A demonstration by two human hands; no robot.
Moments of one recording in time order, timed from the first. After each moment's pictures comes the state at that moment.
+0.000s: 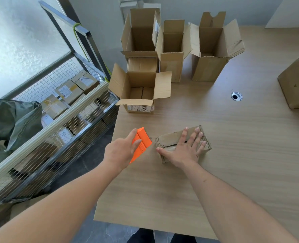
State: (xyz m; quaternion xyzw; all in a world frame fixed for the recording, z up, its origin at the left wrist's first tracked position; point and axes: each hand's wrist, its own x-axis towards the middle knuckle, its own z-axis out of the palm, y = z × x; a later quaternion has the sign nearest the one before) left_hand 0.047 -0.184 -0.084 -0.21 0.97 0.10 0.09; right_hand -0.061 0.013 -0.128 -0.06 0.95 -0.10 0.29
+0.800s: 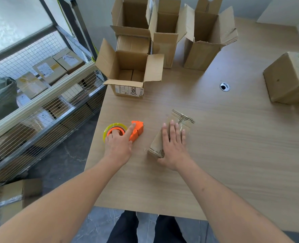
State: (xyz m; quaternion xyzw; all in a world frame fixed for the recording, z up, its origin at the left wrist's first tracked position) left_hand 0.067 -0.142 -0.161 -0.26 0.95 0.14 0.08; right_hand -0.030 0.059 -0.145 -0.31 0.92 0.01 0.23
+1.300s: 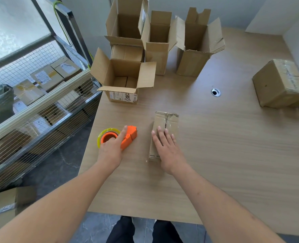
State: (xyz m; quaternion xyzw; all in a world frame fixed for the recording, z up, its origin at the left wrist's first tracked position) left_hand 0.066 -0.142 -0.146 -0.26 0.94 0.20 0.11; right_hand -0.035 0.072 -0.134 -0.38 0.90 0.00 0.19
